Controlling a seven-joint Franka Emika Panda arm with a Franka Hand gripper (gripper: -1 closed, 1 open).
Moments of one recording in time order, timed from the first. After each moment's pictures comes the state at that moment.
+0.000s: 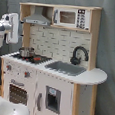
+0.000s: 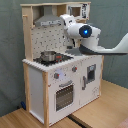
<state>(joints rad) -0.99 -0.90 1.37 -1.67 -0.44 2.40 0.29</state>
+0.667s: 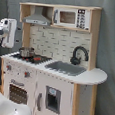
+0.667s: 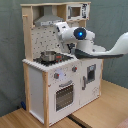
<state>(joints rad) -1.08 -0.86 1.53 -1.57 -0.33 2.35 0.24</state>
